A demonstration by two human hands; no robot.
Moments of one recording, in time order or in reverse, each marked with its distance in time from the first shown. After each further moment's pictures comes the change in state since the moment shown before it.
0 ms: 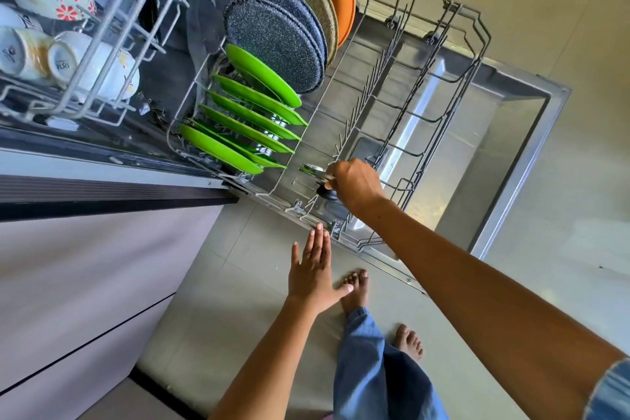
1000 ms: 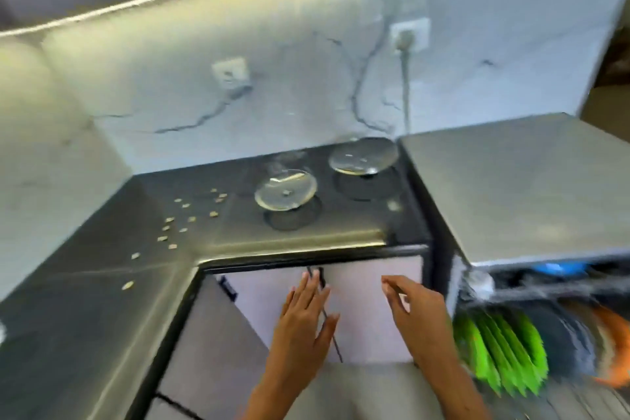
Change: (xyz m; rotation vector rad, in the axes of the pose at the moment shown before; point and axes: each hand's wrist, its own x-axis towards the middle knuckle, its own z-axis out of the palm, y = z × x) left_hand -0.586 -0.064 -0.160 -0.293 1.385 -0.662; right_hand -0.381 -0.398 -0.190 0.348 0.317 -0.977
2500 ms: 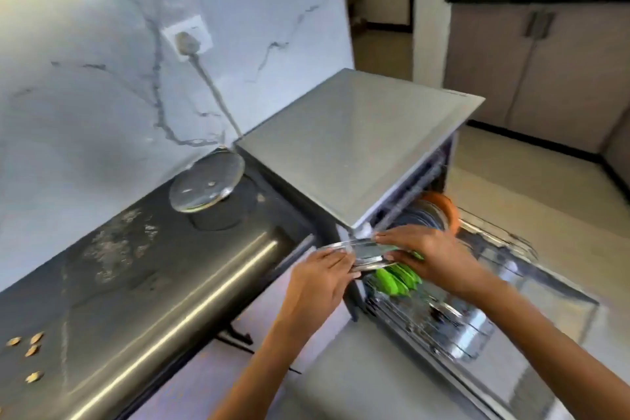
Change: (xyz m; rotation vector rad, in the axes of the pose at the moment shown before) left_hand 0.144 0.098 0.068 -0.284 -0.178 0.954; right_hand 0.007 0.062 -0.133 -0.391 -0.035 -0.033
